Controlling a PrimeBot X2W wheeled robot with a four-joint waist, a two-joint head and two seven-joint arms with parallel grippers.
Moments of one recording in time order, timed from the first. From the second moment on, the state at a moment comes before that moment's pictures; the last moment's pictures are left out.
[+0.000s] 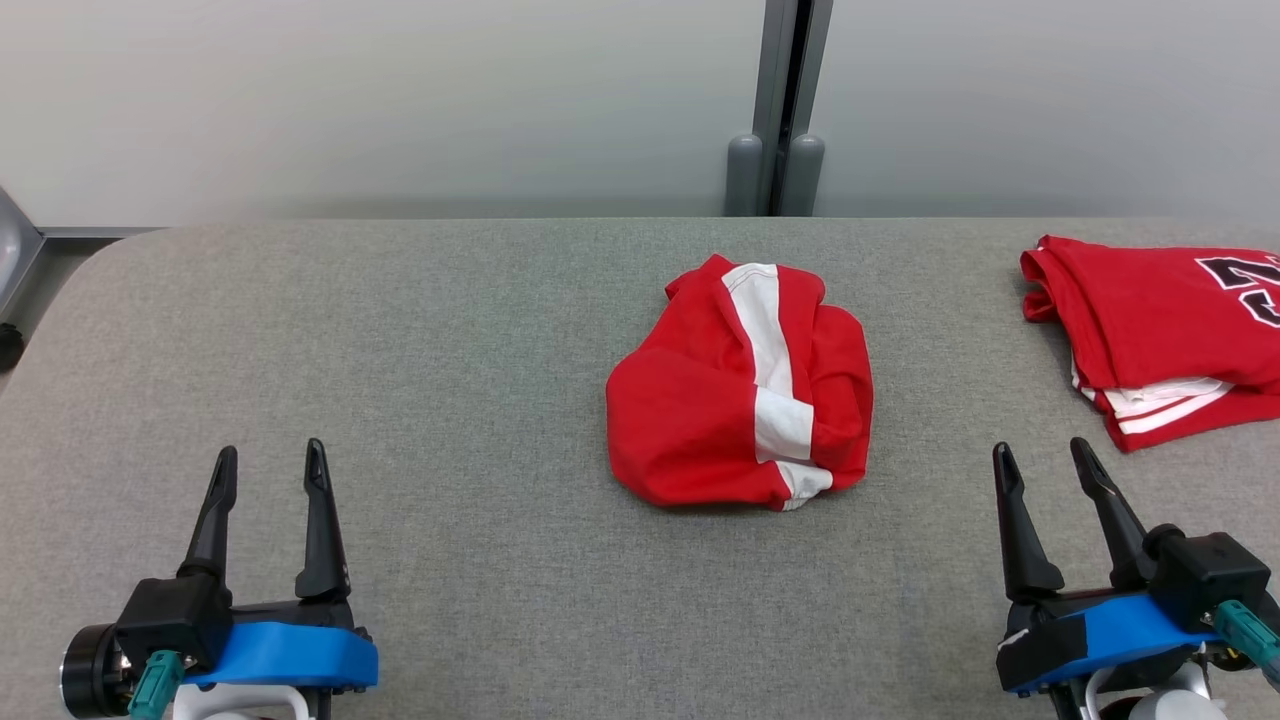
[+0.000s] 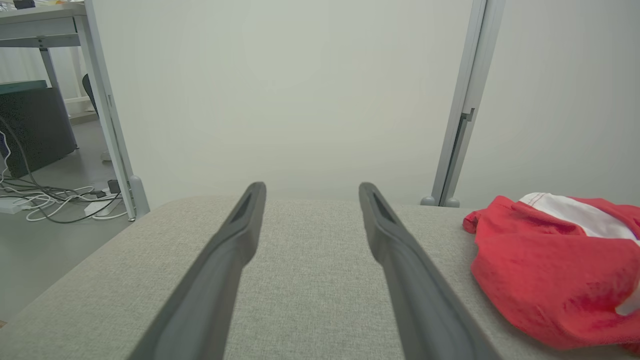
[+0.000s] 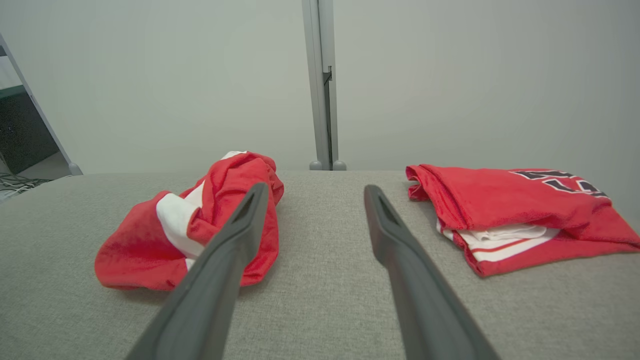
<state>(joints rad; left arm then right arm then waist) -0.04 0.16 -0.07 0.16 -0.23 0.02 -0.26 -0.06 -0.05 -0.06 0.14 0.13 0.13 -0.18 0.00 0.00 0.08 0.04</state>
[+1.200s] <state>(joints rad) -0.08 0.09 -0.02 0.19 -0.15 -0.07 -0.26 -0.49 -0.09 0.12 0.36 0.09 0.13 -0.08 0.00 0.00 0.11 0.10</state>
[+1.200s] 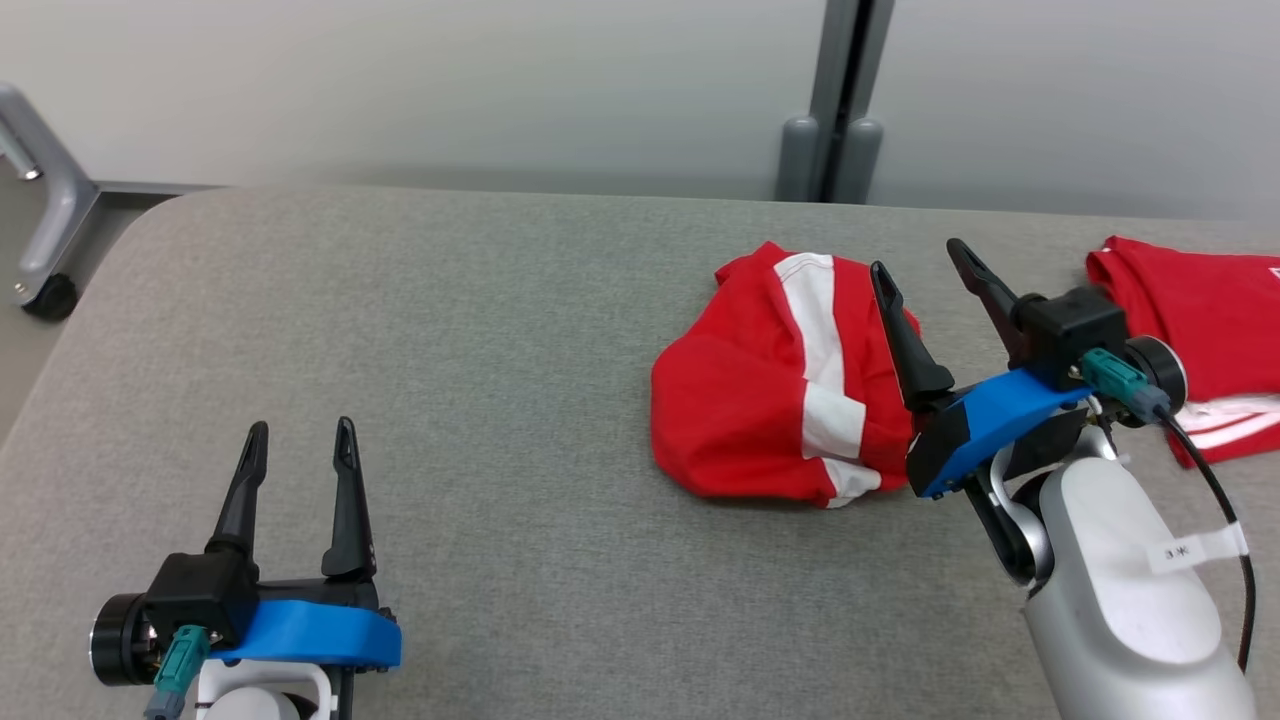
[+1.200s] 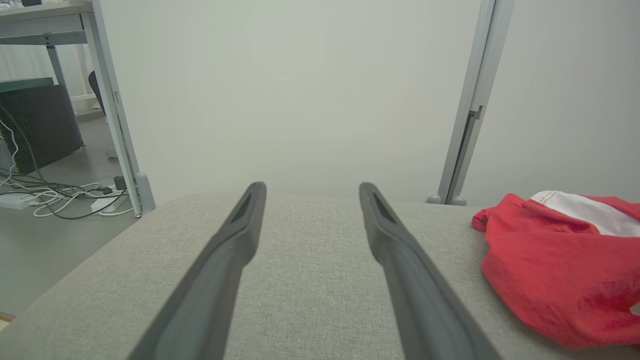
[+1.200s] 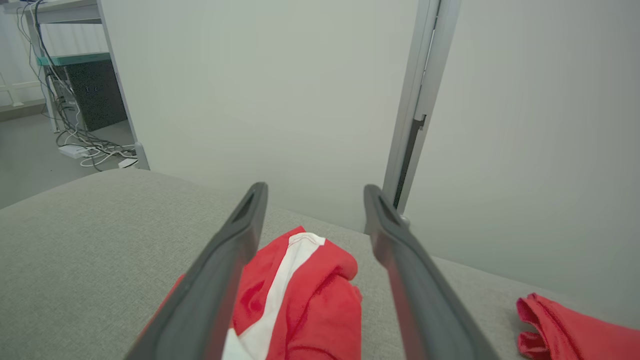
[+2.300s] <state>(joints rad) -0.14 0.05 -0.02 0.25 -0.14 -0.10 -0.26 -0.73 -0.06 0.31 0.88 0.13 0.13 -0.25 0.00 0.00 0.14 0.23</state>
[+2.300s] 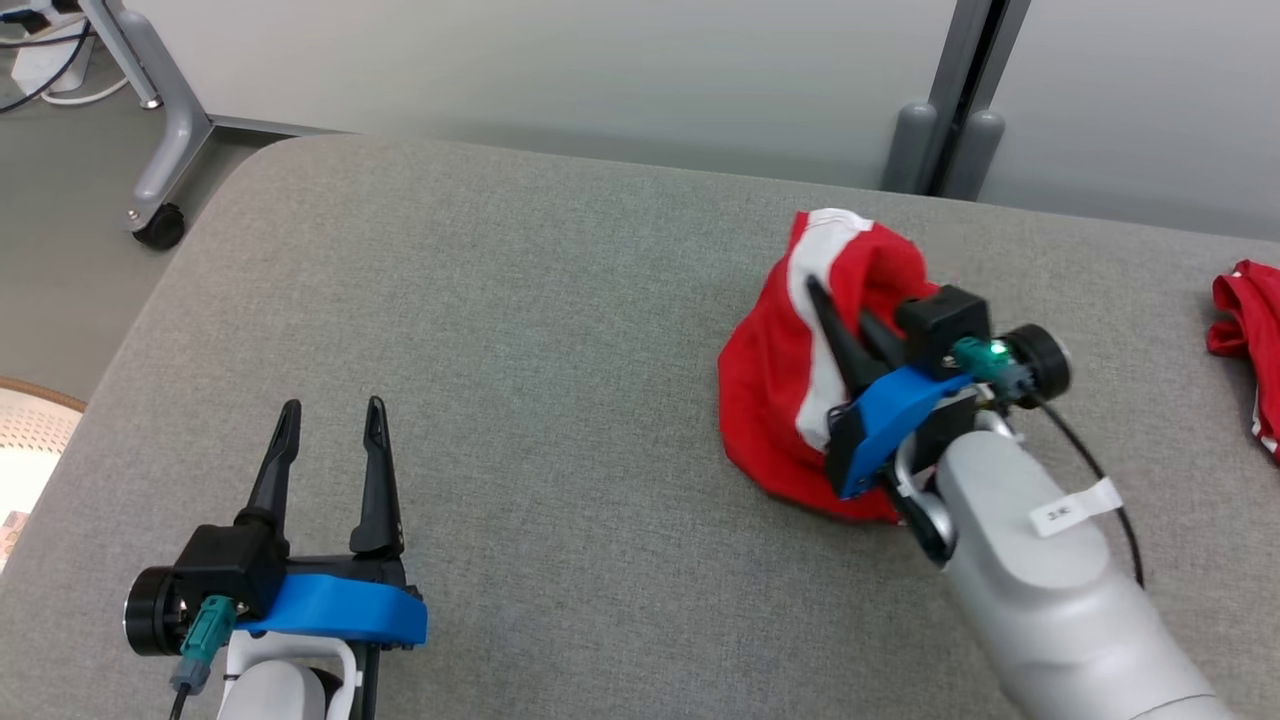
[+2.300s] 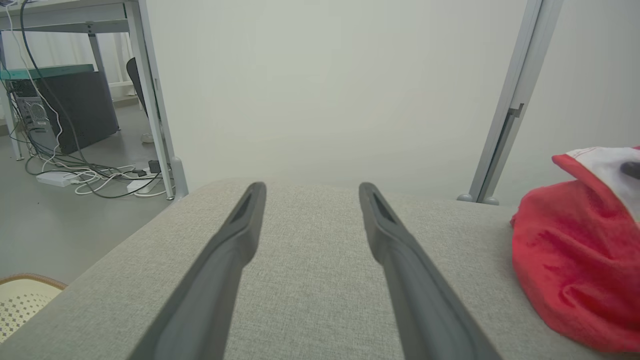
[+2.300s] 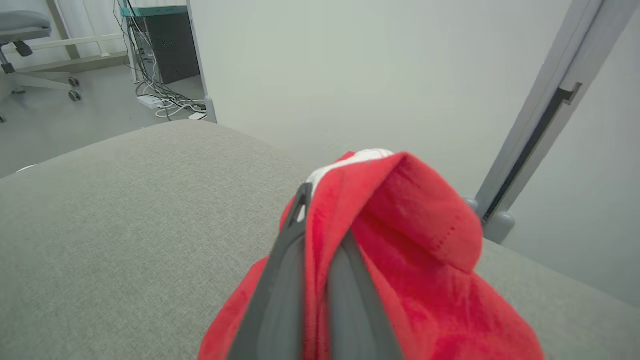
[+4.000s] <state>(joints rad) -0.11 0.05 -0.02 0.23 -0.15 -0.09 -0.26 -0.49 -0.17 0.48 0.56 0.30 0.13 -0.07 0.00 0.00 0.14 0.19</state>
